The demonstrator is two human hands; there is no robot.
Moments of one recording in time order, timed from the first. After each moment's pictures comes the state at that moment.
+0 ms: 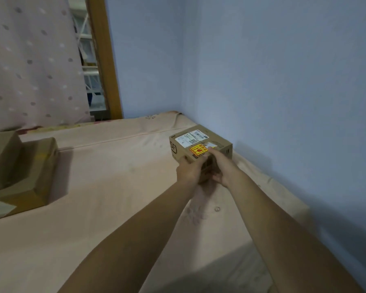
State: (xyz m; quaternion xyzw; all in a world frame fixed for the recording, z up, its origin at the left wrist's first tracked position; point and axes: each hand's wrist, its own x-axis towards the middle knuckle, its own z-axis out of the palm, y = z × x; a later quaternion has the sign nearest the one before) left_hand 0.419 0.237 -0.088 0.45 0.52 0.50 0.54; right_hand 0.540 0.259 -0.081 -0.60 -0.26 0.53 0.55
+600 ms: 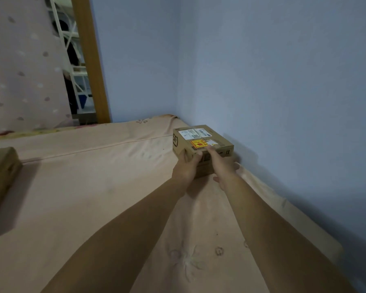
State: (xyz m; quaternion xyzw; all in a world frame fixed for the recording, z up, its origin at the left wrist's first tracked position) left_hand 0.444 0.362 -0.111 0.54 0.51 0.45 0.49; right_hand 0.571 0.382 -0.111 -0.69 -0.29 0.37 0.55
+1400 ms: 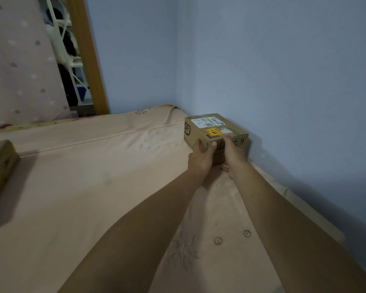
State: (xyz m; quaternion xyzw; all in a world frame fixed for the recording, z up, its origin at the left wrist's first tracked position) left_hand 0.493 0.374 -0.124 0.55 0.53 0.44 0.47; right_hand 0.599 0.376 -0.110 -0.66 -0.25 0.42 0.57
